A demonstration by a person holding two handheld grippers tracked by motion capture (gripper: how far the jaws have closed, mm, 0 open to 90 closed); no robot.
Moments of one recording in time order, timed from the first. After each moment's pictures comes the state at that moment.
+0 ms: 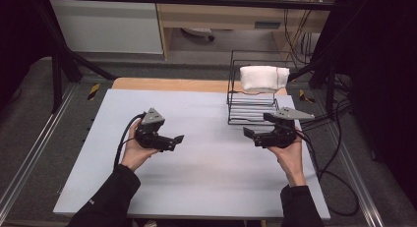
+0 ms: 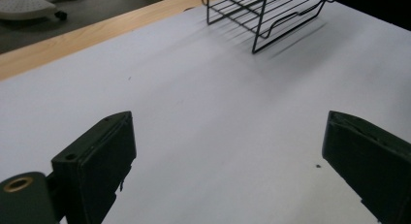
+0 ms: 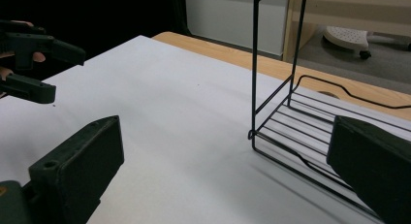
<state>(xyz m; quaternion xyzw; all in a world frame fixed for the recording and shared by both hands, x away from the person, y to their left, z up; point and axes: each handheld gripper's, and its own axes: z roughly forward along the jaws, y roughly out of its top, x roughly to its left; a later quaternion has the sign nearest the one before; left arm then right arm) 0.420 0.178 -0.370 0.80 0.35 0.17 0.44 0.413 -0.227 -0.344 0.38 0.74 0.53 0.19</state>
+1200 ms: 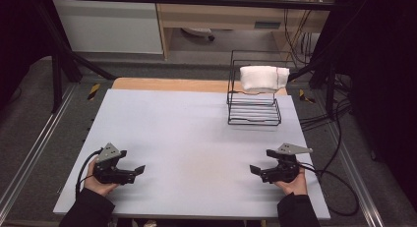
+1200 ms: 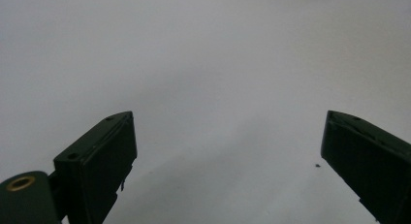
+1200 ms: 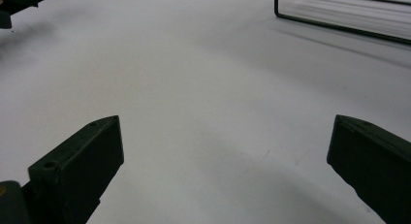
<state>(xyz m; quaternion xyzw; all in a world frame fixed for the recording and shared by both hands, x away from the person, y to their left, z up) 0.354 0.282 -0.439 0.79 0.41 0.17 0.42 0.366 -0.259 -0.441 0.40 0.77 0.48 0.11</state>
